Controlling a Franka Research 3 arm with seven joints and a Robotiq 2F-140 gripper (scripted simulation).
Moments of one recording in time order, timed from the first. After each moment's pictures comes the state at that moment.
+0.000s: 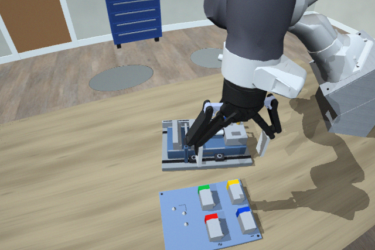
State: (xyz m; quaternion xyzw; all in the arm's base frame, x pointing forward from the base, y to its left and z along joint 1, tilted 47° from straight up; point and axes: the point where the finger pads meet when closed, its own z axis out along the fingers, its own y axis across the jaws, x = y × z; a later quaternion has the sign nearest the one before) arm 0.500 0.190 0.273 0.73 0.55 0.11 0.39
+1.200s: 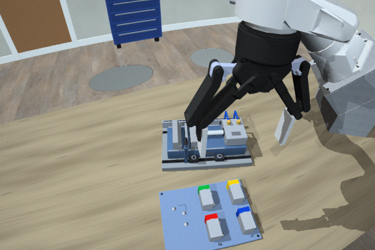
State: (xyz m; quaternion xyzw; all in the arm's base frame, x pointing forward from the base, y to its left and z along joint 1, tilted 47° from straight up) arm 0.464 0.286 0.340 0.73 0.55 0.12 0.38
